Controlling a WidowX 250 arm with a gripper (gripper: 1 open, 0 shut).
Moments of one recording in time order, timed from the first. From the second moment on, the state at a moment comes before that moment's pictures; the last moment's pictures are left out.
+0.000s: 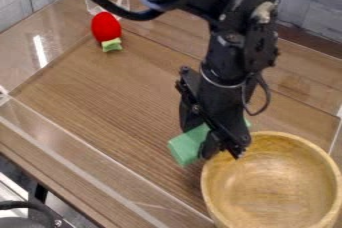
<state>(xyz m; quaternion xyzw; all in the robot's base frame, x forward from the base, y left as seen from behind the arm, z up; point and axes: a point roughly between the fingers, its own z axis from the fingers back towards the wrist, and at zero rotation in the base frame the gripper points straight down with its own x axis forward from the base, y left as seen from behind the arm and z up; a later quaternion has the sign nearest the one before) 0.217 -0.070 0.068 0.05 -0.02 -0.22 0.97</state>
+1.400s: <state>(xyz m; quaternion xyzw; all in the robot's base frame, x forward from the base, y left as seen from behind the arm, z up) 0.210 -0.079 0.066 0.04 0.02 -0.26 0.96</state>
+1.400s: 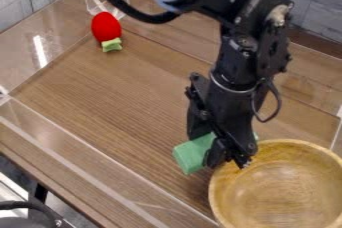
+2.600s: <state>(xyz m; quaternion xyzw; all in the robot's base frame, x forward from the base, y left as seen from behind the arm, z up) 0.211 -0.083 0.072 0.04 0.04 -0.26 0.97</state>
